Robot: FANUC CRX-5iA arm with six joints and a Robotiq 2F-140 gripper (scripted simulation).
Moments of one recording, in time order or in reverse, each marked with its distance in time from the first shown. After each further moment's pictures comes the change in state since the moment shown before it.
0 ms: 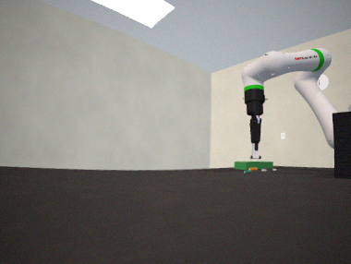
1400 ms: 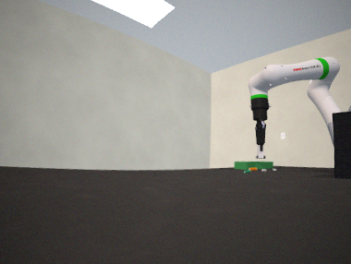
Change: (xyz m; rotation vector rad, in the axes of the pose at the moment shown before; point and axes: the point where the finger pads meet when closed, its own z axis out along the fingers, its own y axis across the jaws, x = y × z) arm -0.058 0.128 -0.001 -0.001 -0.001 0.001
